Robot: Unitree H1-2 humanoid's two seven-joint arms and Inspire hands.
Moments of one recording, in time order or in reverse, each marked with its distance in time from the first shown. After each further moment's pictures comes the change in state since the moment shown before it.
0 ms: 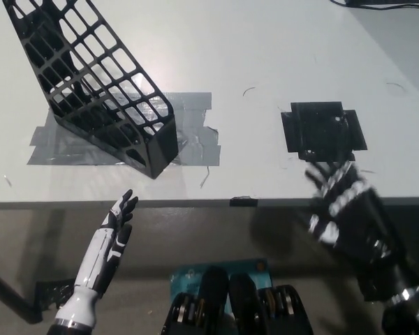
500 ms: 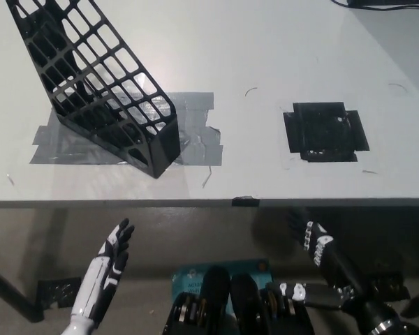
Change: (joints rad) left_arm 0.102 -0.001 -0.001 -0.005 0.005 -0.005 0.000; right_arm 0.051 -0.059 0.124 0.160 -0.251 -0.107 0.023
